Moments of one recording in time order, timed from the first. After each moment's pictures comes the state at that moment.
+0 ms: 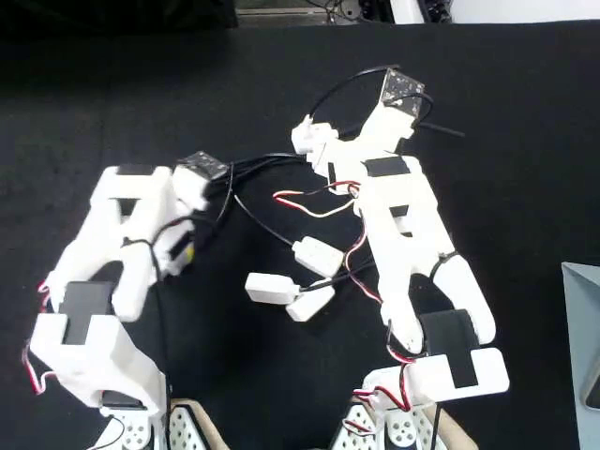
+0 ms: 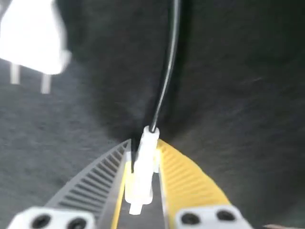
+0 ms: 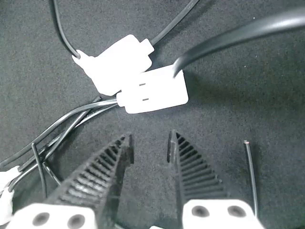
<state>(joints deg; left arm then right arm) -3.8 8.8 23.8 70.8 -34.4 -8.8 -0.1 24.8 40.3 -29.0</state>
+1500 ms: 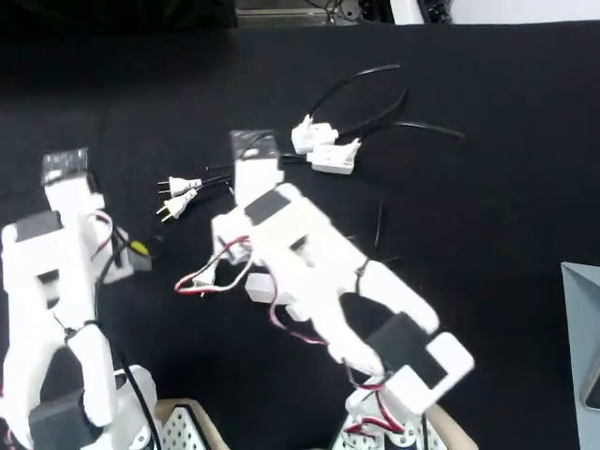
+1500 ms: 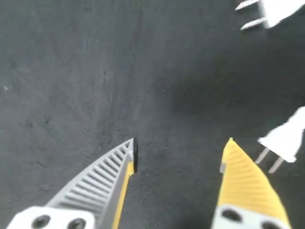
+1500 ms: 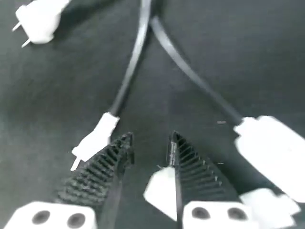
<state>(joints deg) -24.9 -26.2 44.1 69.7 -7.5 -40.3 5.0 20.8 58.2 -33.2</state>
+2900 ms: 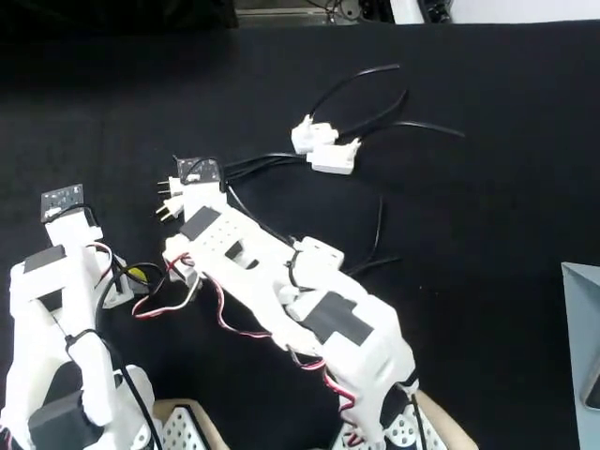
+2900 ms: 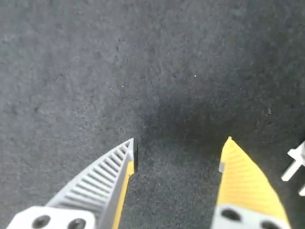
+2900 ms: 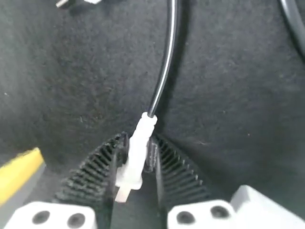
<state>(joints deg) -29.5 -26.9 58.7 56.3 -7.7 -49.1 24.8 5.0 60.4 -38.1</state>
